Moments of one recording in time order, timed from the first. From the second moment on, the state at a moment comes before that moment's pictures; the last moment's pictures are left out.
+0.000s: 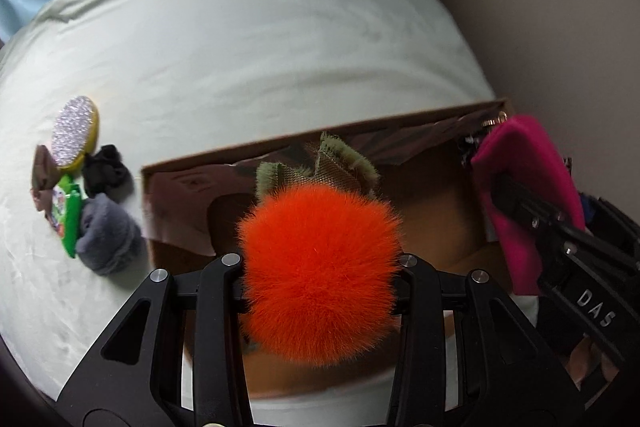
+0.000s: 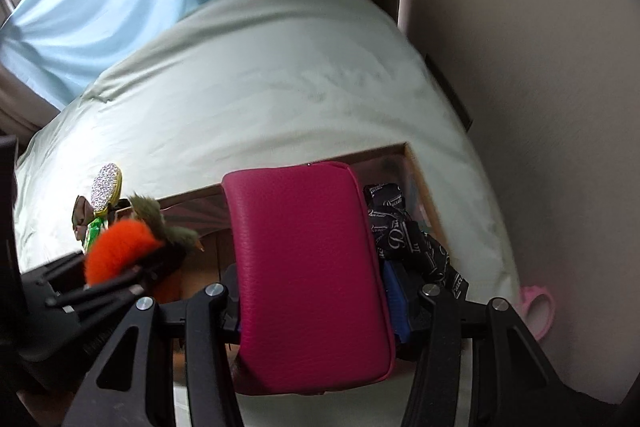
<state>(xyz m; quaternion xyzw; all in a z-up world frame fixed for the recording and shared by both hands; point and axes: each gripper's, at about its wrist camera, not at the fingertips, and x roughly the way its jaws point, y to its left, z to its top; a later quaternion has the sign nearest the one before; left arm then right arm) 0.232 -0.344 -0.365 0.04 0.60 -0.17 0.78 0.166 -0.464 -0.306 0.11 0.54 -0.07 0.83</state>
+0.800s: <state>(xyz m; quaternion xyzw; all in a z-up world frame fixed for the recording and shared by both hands) 0.227 -0.336 -0.393 0.10 0.63 -0.18 0.75 0.179 -0.491 -0.363 0.21 0.59 -0.02 0.78</state>
